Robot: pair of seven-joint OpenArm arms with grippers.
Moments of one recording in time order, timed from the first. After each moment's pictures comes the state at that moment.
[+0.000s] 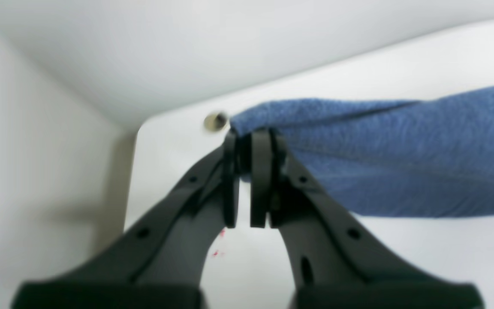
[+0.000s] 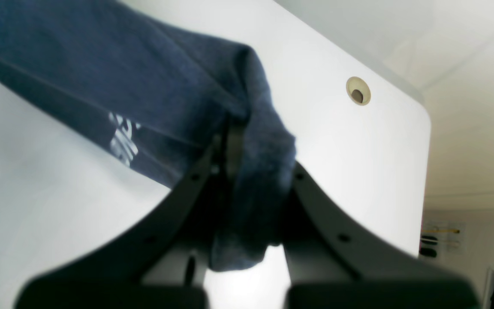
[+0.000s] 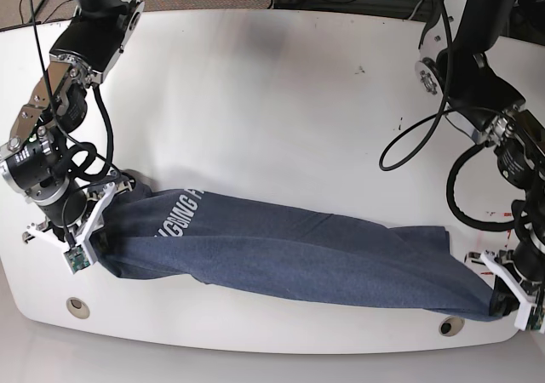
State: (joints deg) left arm -36.6 -10.7 -27.8 104.7 -16.3 -42.0 75.0; right arm 17.9 17.0 22.1 112.7 23.1 40.6 -76.2
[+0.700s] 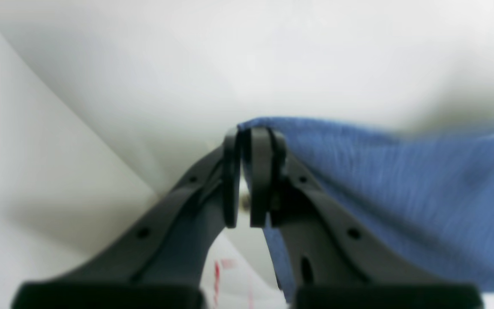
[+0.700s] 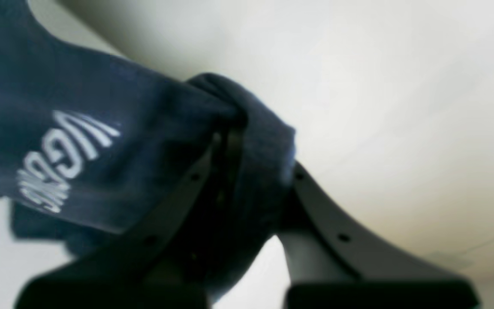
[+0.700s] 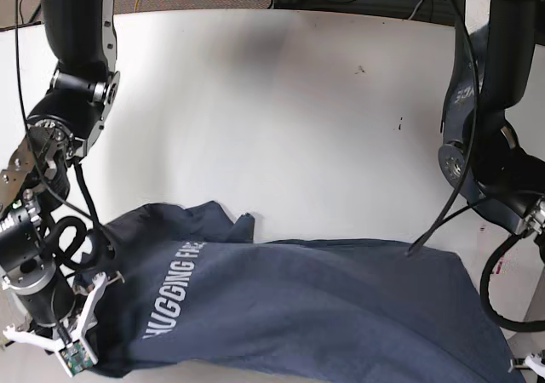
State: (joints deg) left arm -62.2 -11.4 -27.5 94.8 -13.0 -41.5 73.9; right arm 42.1 20.4 9.2 111.3 15.6 40.8 -75.4
